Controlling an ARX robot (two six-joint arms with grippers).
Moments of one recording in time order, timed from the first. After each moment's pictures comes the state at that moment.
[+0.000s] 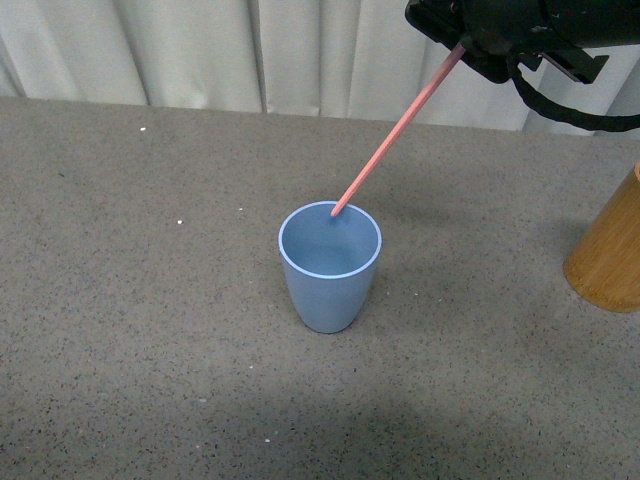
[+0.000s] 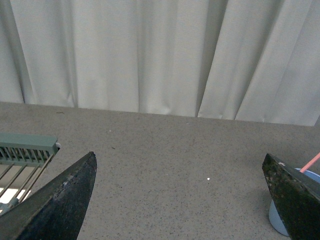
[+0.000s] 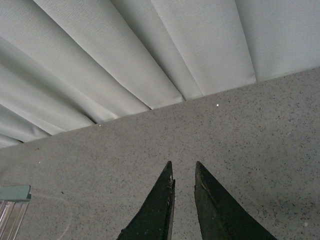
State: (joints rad) left arm 0.00 0.00 0.02 0.00 0.00 -0.01; right arm 0.41 1.84 0.99 0.49 0.10 0.62
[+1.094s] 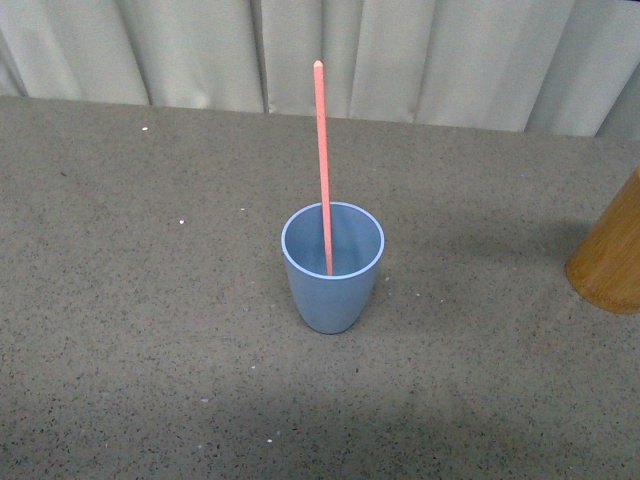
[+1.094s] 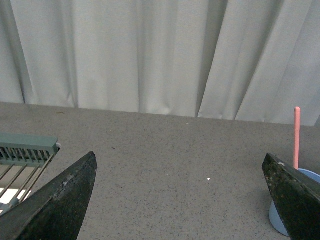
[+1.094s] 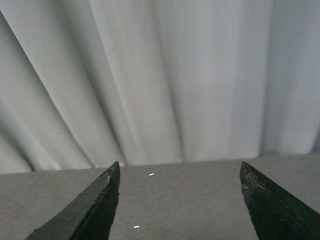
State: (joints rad) left arm 0.00 0.00 0.02 0.00 0.00 -0.01; right arm 0.31 1.50 0.52 0.97 0.30 0.10
